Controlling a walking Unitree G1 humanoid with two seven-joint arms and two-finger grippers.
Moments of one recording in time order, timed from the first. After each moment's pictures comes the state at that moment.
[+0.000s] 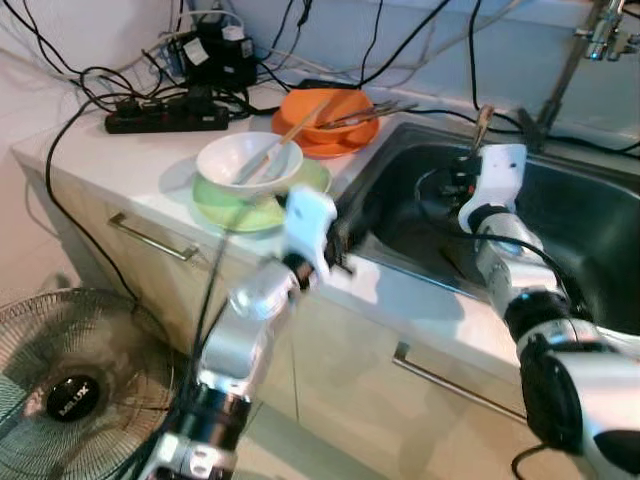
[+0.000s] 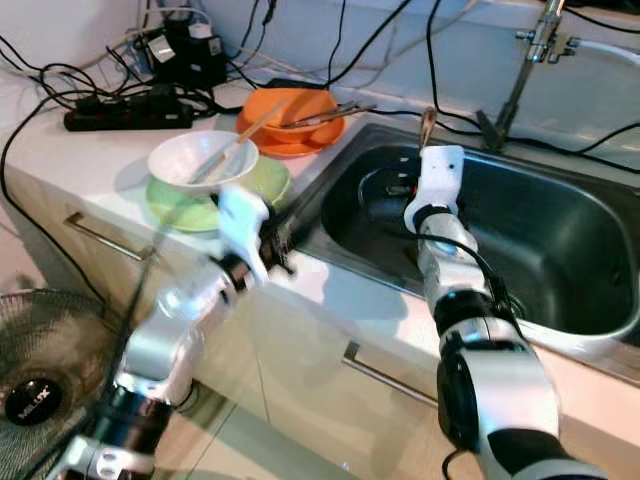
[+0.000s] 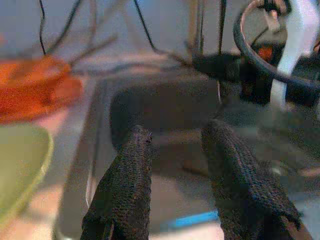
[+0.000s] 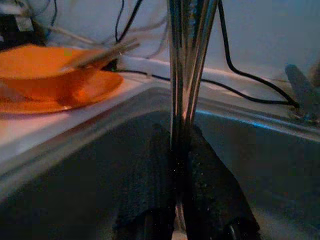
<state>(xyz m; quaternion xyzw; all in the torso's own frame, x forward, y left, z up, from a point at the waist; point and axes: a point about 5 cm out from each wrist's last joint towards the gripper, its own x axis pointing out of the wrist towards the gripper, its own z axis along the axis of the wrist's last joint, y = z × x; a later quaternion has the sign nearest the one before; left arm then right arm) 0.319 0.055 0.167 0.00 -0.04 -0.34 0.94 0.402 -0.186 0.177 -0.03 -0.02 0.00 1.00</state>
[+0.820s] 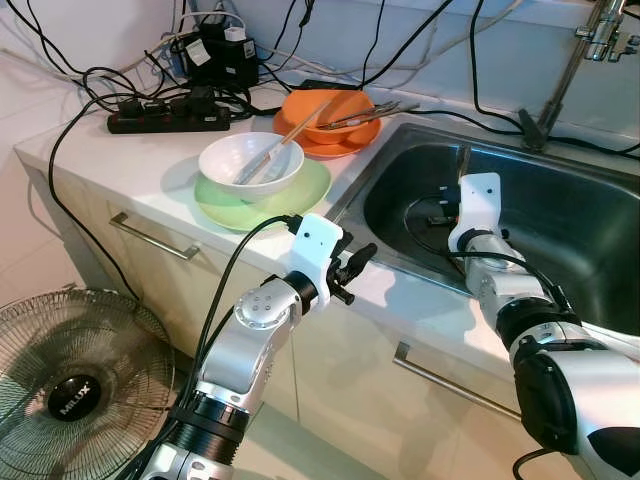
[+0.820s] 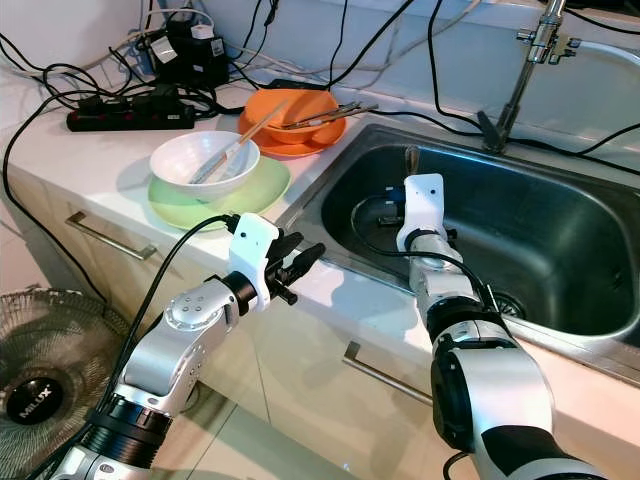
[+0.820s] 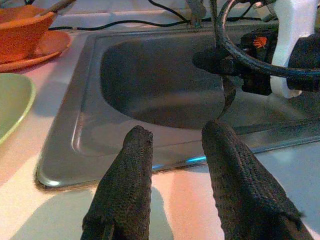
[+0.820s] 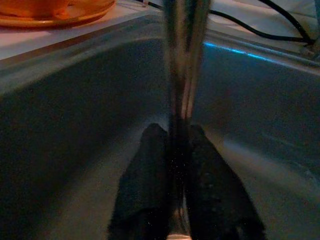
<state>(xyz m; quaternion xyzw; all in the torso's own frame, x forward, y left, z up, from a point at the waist) 0.313 0.053 0.150 0.02 0.02 -0.35 0.94 0.396 -0.180 0.142 -0.05 0.08 -0.01 1.00</state>
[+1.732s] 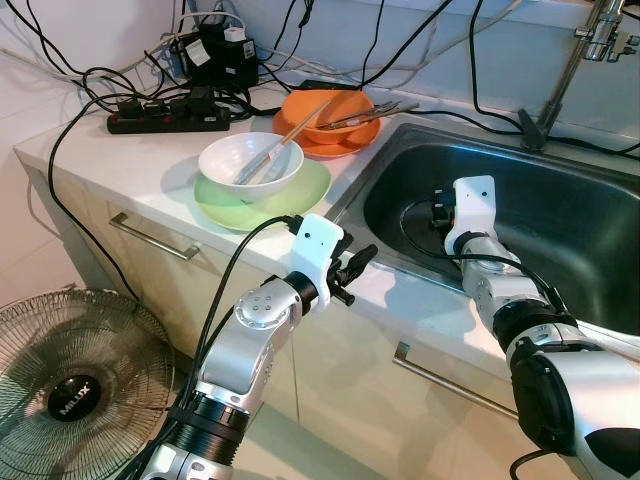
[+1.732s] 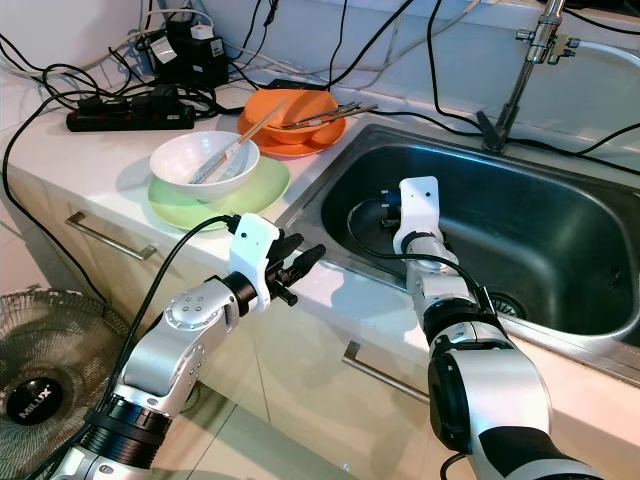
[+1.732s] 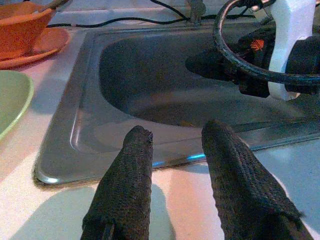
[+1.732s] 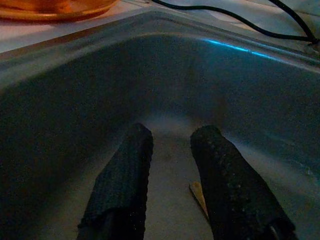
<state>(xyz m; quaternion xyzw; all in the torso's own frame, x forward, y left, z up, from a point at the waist) 0.313 0.053 0.150 0.02 0.02 -0.35 0.94 0.395 -0.178 0.140 -0.06 0.08 -0.01 1.00</state>
